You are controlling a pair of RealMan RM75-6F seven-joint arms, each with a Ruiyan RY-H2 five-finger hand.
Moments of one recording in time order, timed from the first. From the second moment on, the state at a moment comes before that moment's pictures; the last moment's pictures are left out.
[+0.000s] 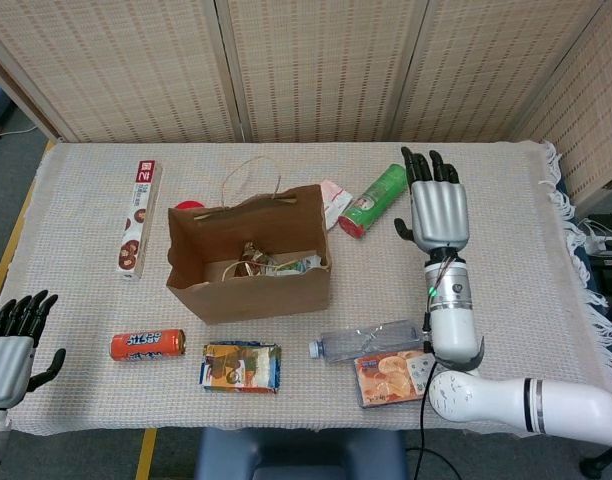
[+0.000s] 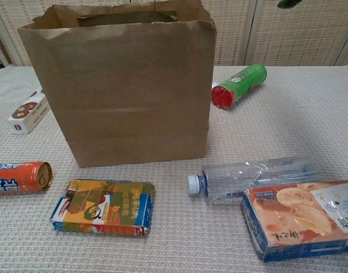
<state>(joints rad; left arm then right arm) -0.11 -1.13 -0.05 -1.60 1.48 1.47 0.10 0.90 -1.31 0.47 -1.90 -0.50 1.42 -0.90</state>
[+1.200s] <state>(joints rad) -0.10 -1.15 -0.06 -1.60 1.46 1.48 0.12 1.15 -1.76 0.30 -0.87 -0.25 0.74 -0.99</state>
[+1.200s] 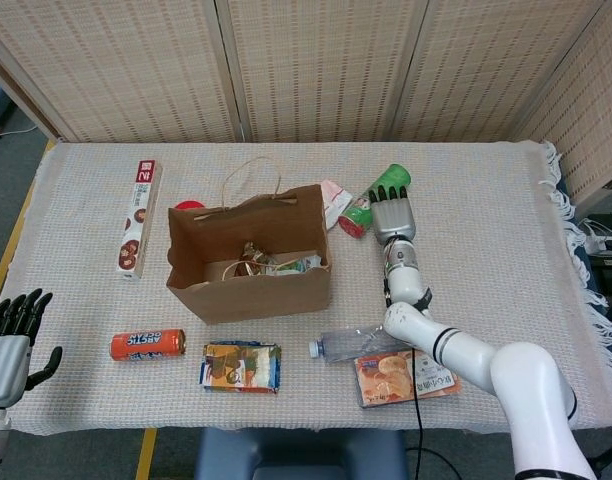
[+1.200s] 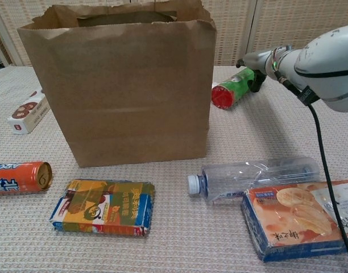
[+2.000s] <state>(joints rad) -0.10 -1.14 -0.06 -1.60 1.46 1.48 0.10 1.29 -1.94 0.34 -0.52 -0.08 0.52 -1.09</state>
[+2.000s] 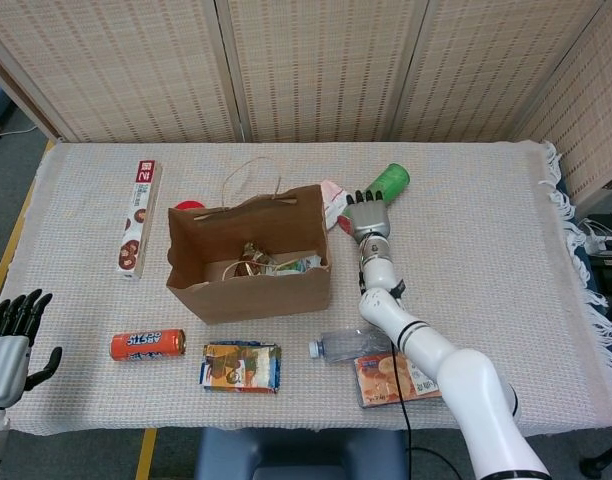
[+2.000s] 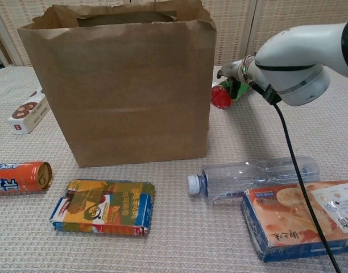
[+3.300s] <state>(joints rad) -0.11 -1.13 -0.05 -1.59 1.48 1.47 0.06 1.13 -1.29 0.16 -1.47 -0.03 0.77 -0.99</state>
